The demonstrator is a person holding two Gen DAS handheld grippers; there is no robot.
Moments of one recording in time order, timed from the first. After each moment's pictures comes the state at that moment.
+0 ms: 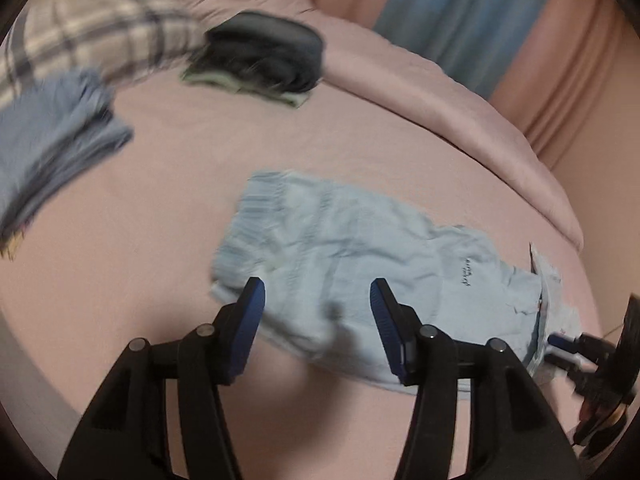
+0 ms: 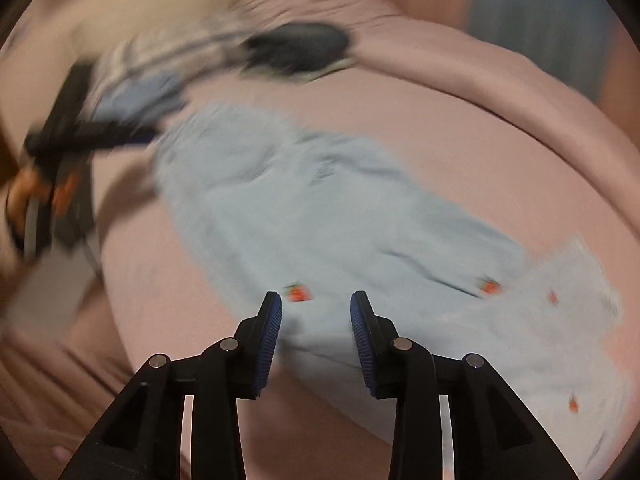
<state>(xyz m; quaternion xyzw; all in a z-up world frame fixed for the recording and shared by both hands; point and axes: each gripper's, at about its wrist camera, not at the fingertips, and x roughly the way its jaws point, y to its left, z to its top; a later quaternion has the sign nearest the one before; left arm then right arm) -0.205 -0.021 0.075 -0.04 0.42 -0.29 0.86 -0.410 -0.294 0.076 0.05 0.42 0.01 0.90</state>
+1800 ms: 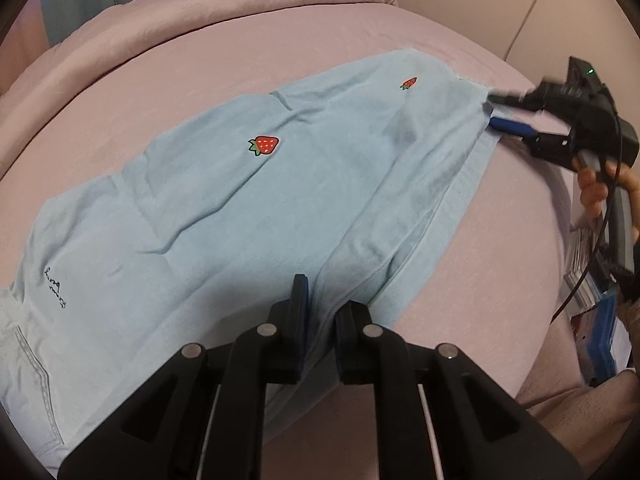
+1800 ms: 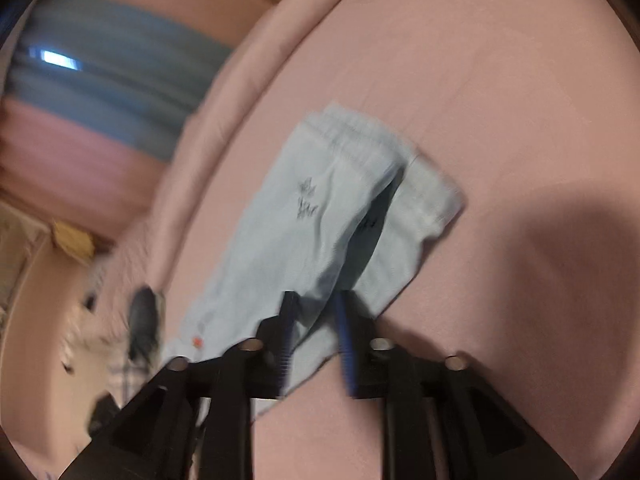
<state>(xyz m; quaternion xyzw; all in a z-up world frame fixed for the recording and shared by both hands) -0.364 -0.293 0.024 0.30 0.39 -0.59 0.64 -0.623 -0.510 0.027 0.54 0.15 -0.27 0.78</state>
